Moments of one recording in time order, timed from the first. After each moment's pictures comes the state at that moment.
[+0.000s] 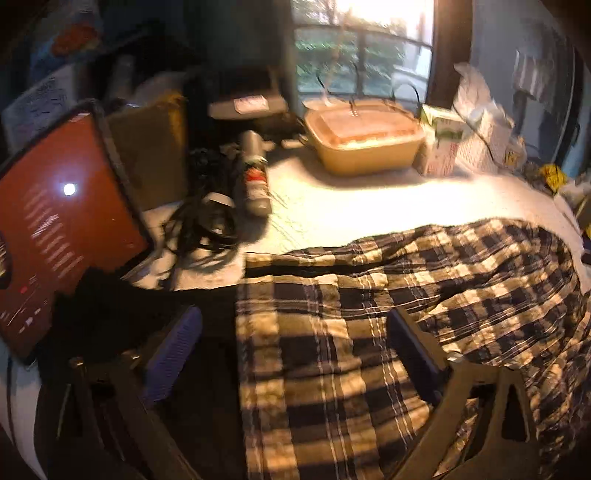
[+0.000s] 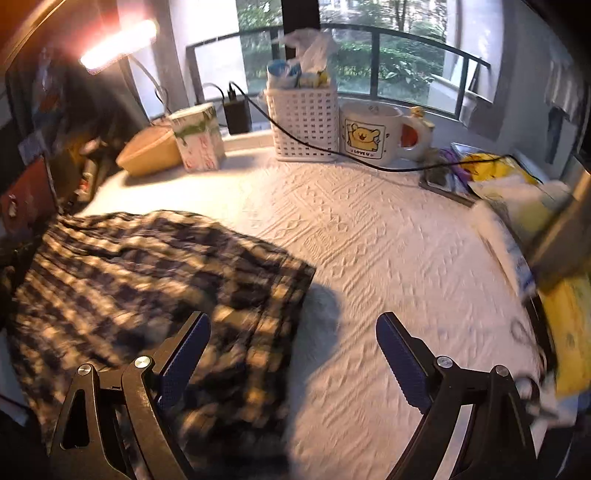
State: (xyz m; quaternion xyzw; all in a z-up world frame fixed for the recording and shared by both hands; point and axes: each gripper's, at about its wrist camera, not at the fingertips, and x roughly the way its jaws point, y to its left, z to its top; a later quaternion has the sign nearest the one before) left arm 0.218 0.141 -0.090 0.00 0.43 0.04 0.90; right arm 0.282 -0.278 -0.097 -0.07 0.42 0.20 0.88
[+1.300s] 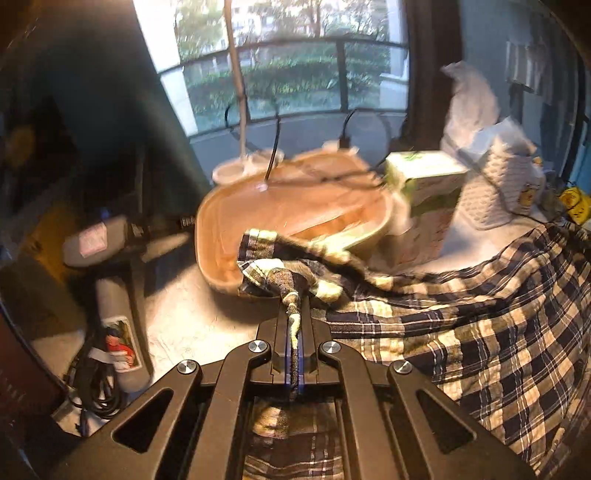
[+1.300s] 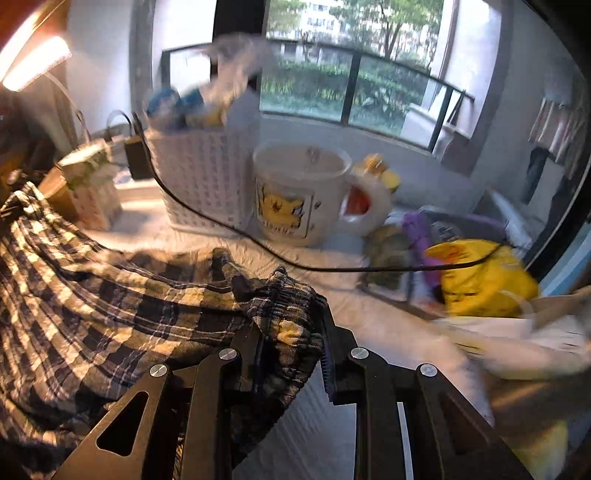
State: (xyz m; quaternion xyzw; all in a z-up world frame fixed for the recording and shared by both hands) left arm 0.376 0.053 -0.080 0.03 0.40 0.04 0.92; right arm 0.437 -0.301 -0.101 -0.12 0.38 0.13 0.91
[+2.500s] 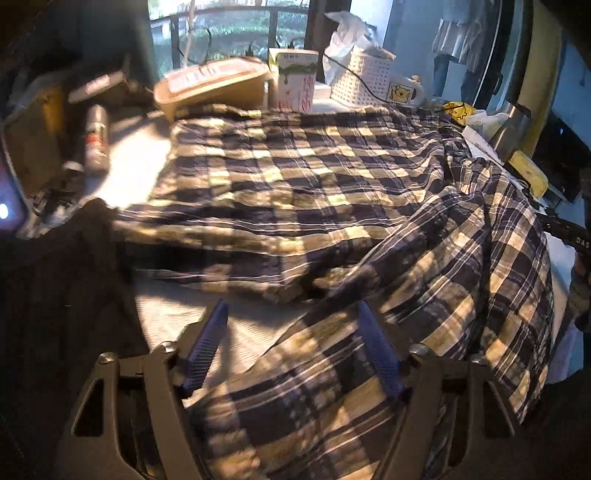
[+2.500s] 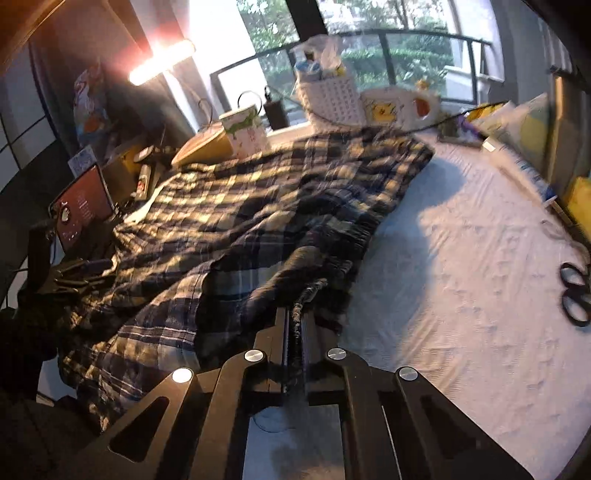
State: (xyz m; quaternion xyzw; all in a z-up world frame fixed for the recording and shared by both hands) left arm 0.176 0.030 -0.123 -0.01 0.45 -0.12 0.88; right arm 0.193 -0.318 -0.127 0.03 0.38 0.26 0.89
